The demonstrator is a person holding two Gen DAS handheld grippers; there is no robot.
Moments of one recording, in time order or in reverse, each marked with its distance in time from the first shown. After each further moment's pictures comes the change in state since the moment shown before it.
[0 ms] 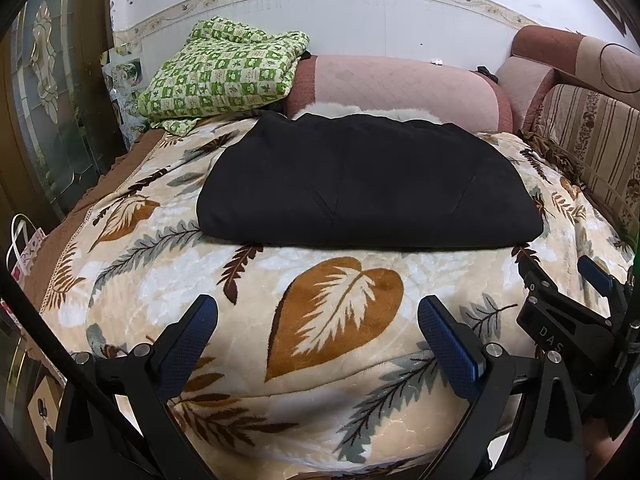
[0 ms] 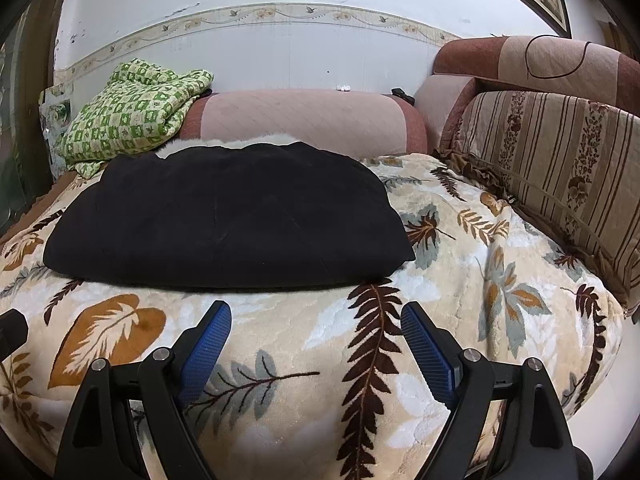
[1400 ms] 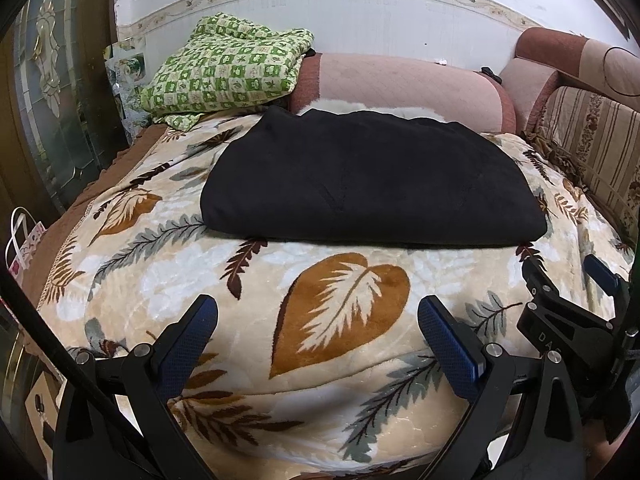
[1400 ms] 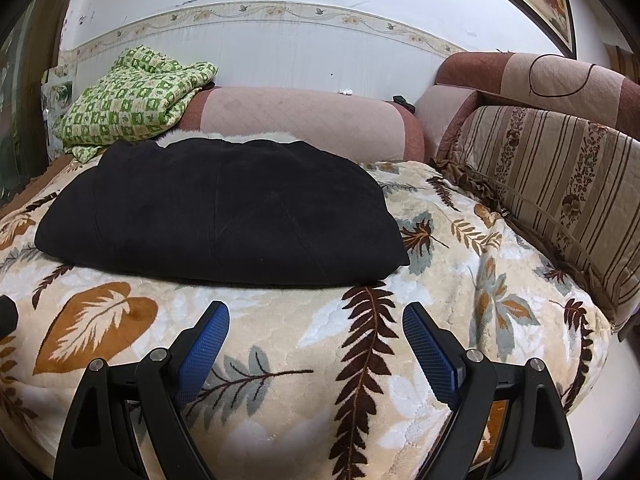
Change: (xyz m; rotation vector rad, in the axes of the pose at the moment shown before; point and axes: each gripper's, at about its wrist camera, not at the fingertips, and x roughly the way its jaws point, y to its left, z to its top) left arm 0.005 0.007 -0.005 -0.018 0.005 0.006; right arm 0.000 0.005 -0.002 -0.067 -0.004 -0.042
